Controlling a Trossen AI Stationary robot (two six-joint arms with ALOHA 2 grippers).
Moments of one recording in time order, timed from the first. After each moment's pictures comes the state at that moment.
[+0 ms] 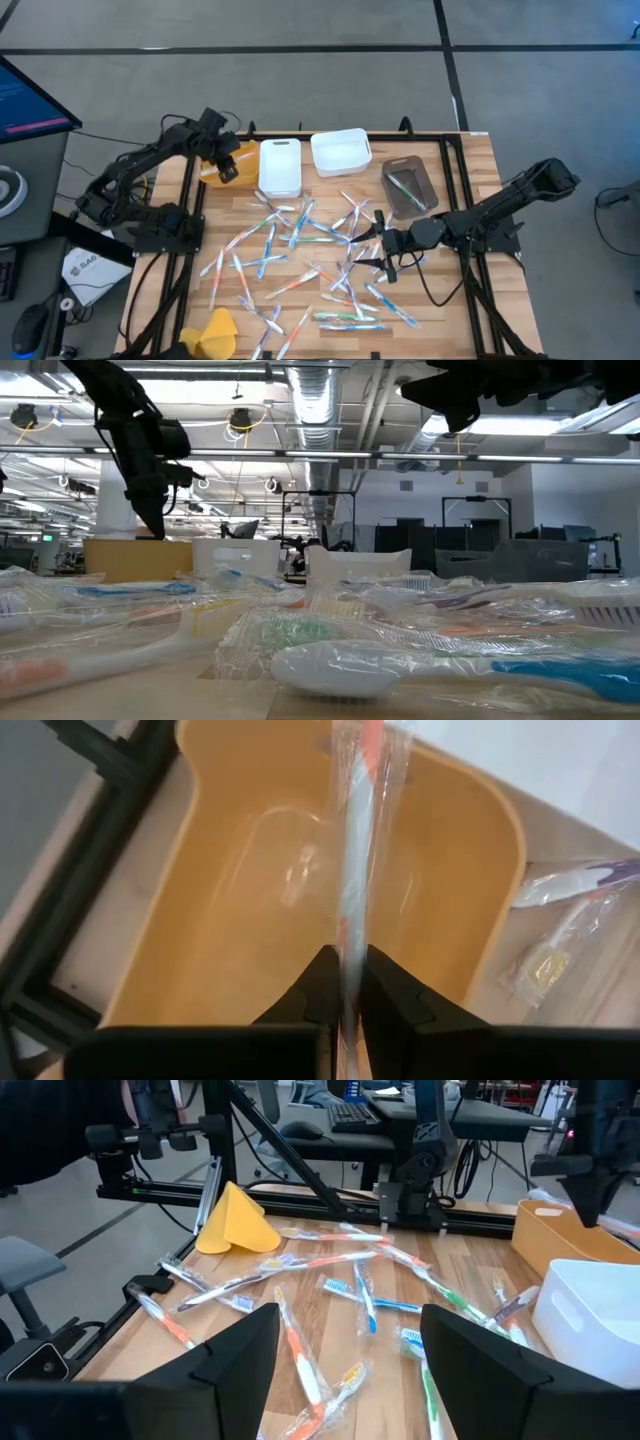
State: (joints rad) left arm 1.05 1.26 0.82 -0.79 0.13 0.52; right arm 0.38 1.26 0.54 0.53 0.23 0.02
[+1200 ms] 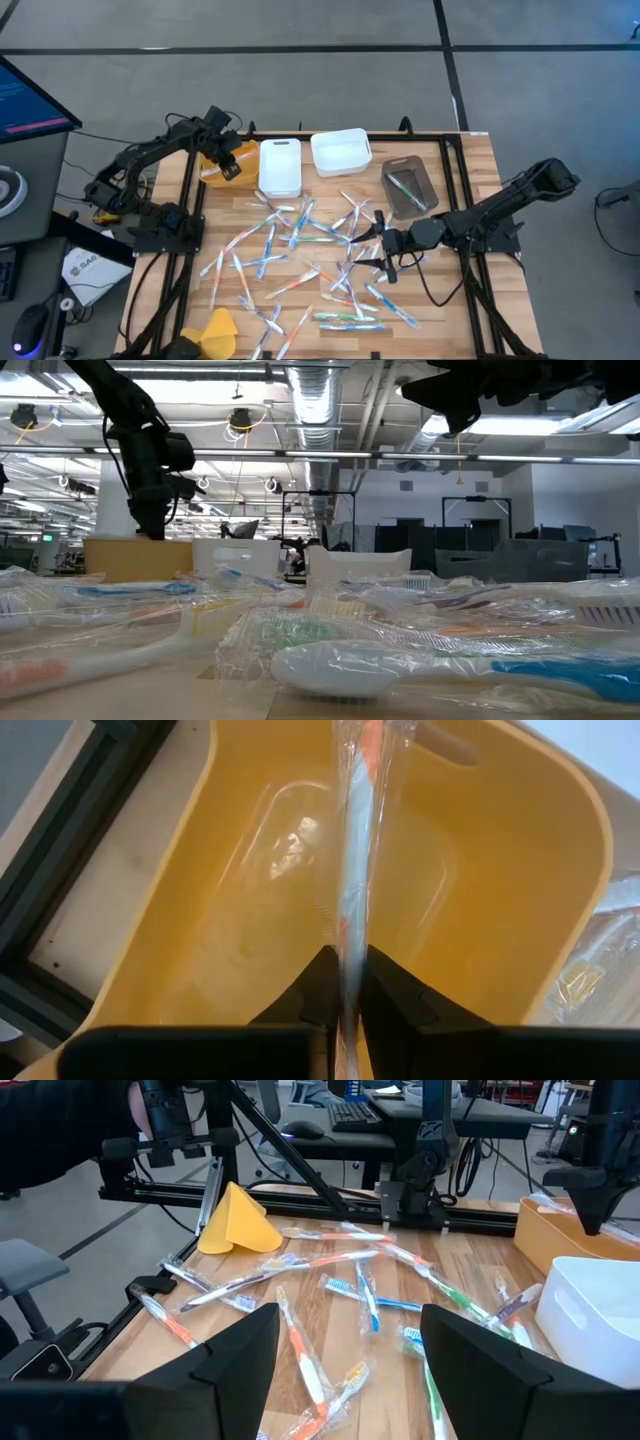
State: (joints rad) left arm 1.07 1.36 0.85 -0.78 0.10 0.46; right arm 0.39 1.26 0.54 0.53 0.23 0.03
